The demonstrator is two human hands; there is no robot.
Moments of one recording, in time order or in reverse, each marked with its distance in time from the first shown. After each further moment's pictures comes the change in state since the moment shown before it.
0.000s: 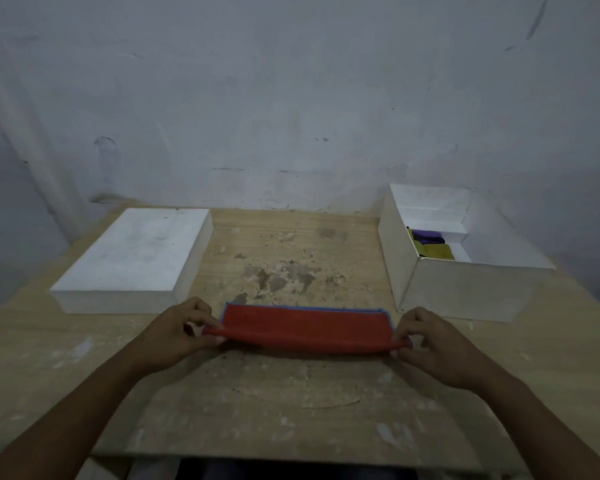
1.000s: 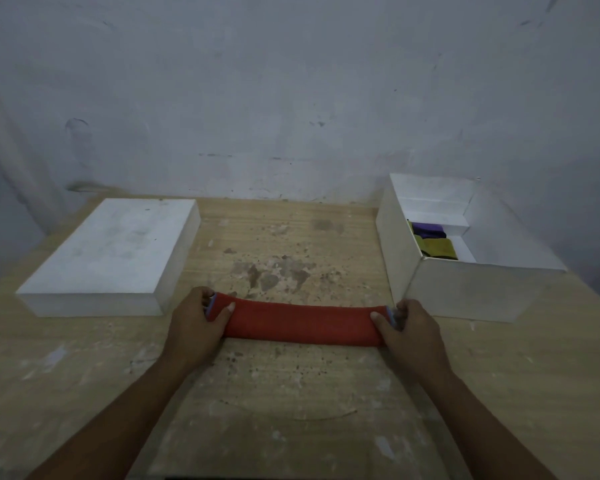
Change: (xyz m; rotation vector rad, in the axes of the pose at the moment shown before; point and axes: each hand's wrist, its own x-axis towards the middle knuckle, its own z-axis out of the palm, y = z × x) left_hand 0.053 -0.009 0.064 -0.016 0.455 -0.271; right_hand 0.047 0.002 0.053 0.120 0.481 0.420
